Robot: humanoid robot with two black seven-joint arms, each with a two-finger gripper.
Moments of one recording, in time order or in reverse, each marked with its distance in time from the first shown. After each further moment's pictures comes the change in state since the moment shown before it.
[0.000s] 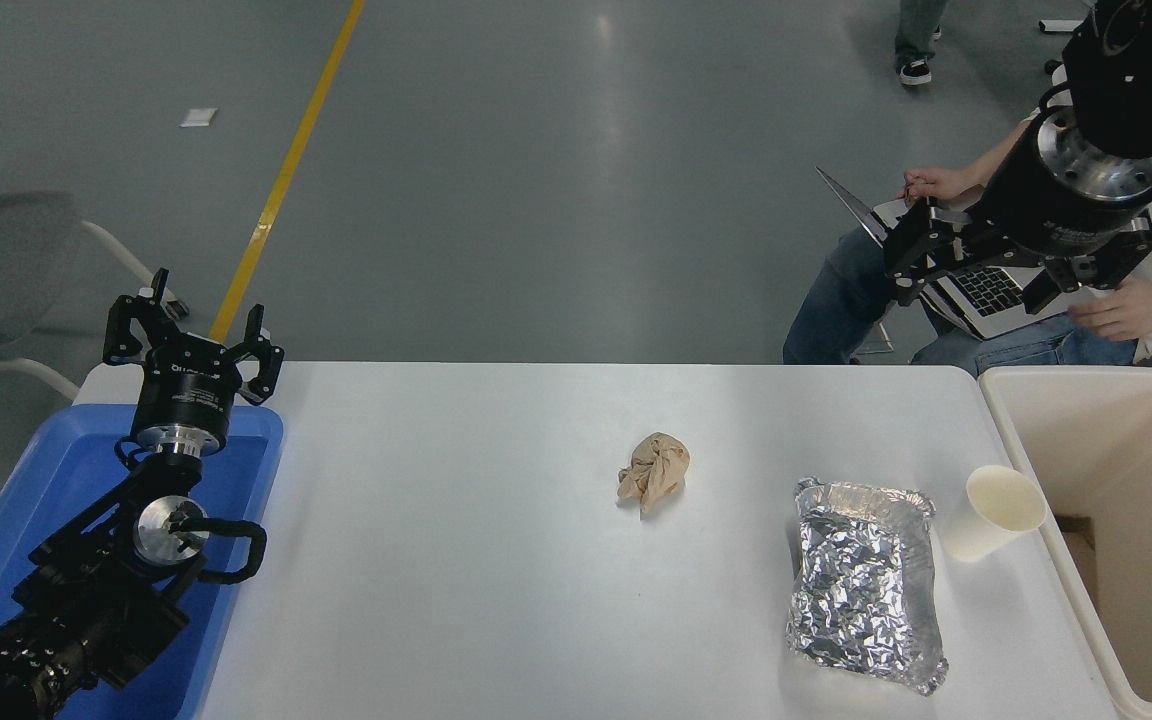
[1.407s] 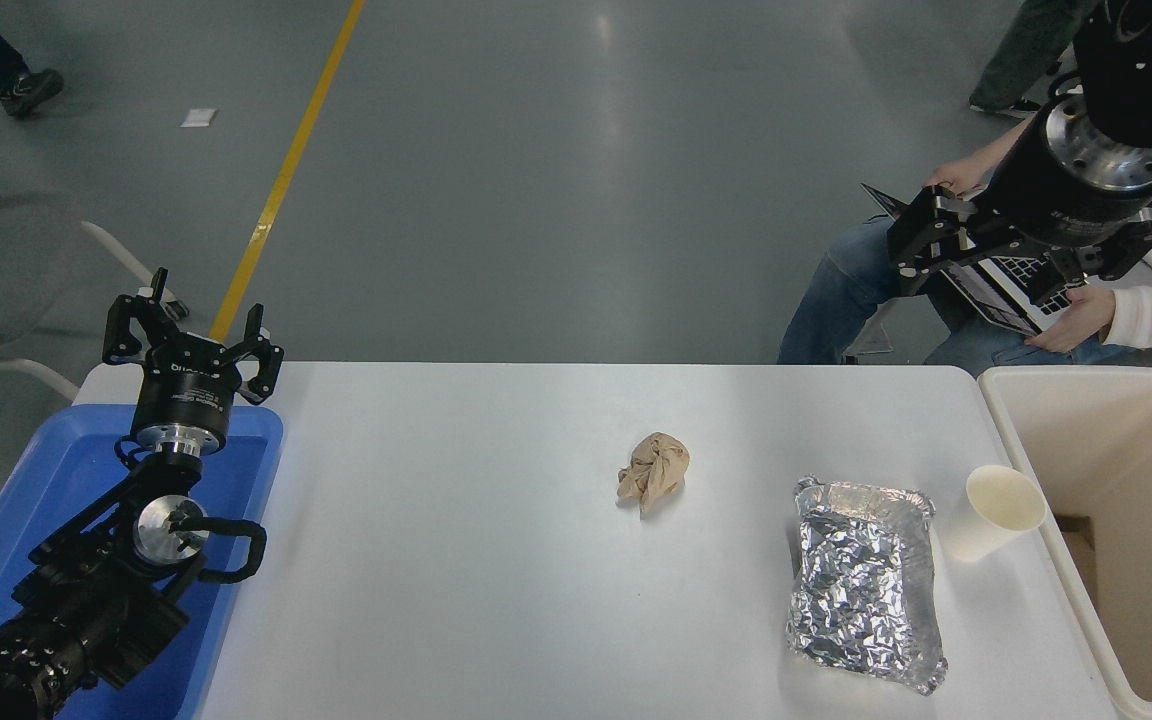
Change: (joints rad) left arm 0.000 0.000 0.000 0.000 -0.001 0.000 0.000; right arm 0.026 -0.009 -0.001 0.001 0.002 0.000 0.001
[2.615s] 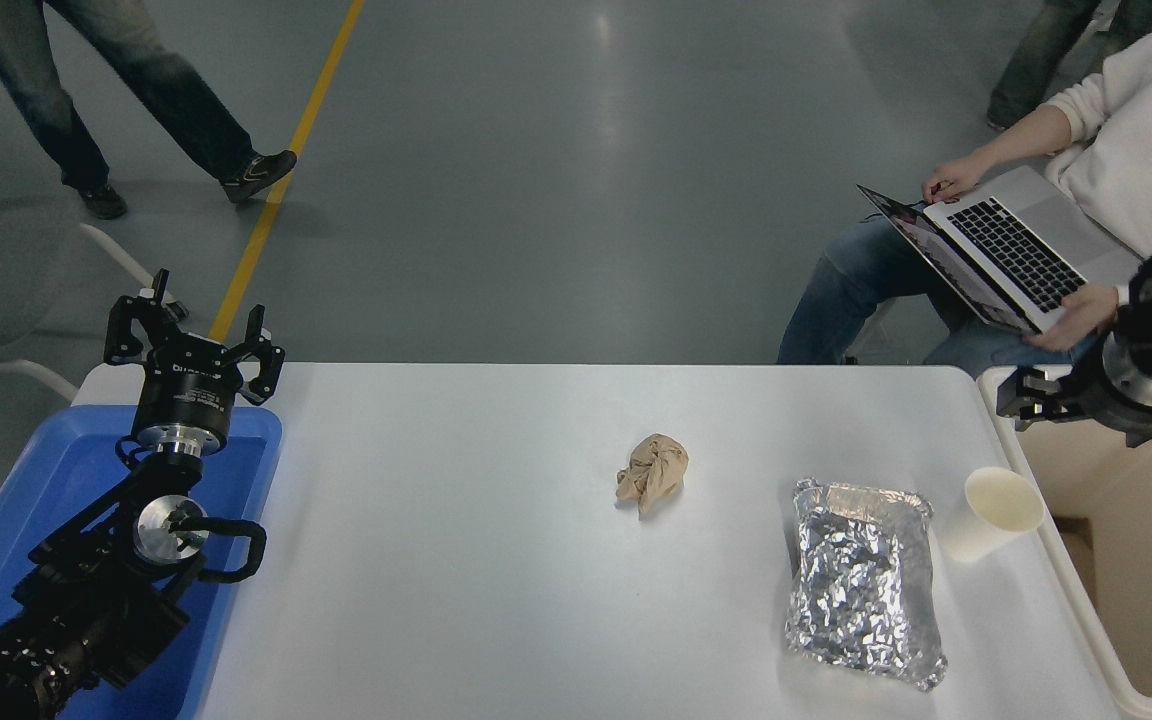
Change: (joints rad) left arm 0.000 0.000 0.000 0.001 0.000 0.000 0.000; right arm -0.656 -0.157 -0.006 -0.158 -0.136 -0.498 -0.001
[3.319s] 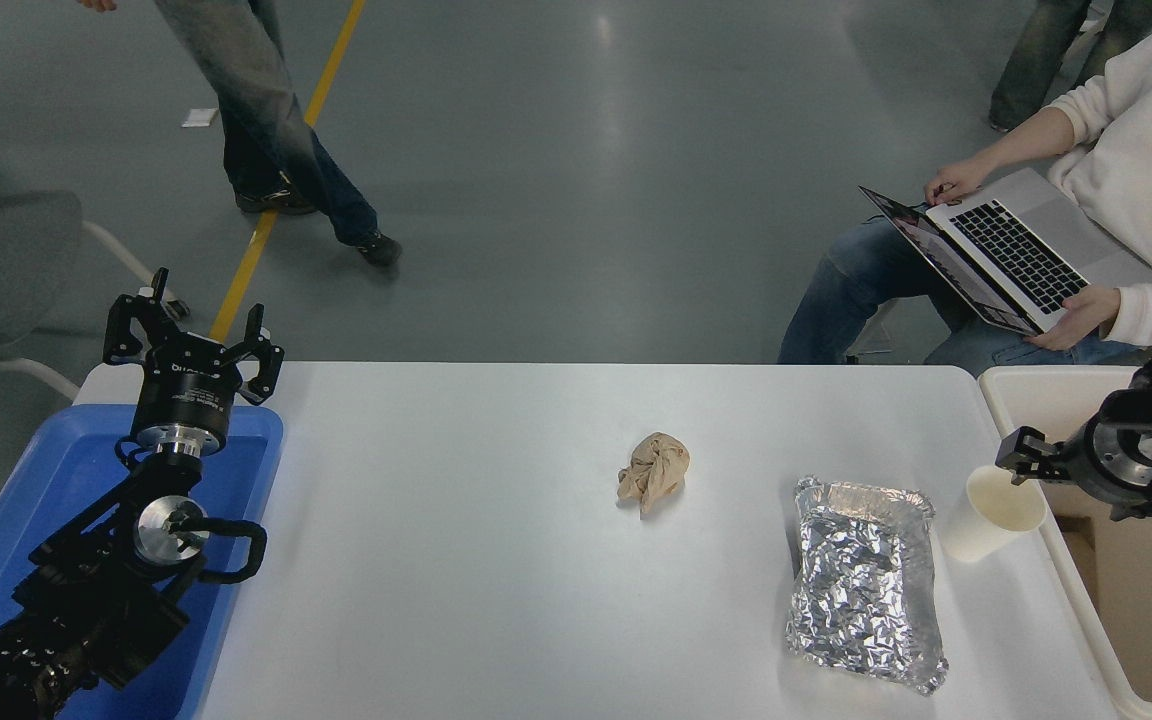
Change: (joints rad) left arm 0.000 -0.001 0.000 0.000 0.000 0.000 0.000; right arm -0.190 -0.024 0.105 -0.121 0.122 -0.043 -0.004
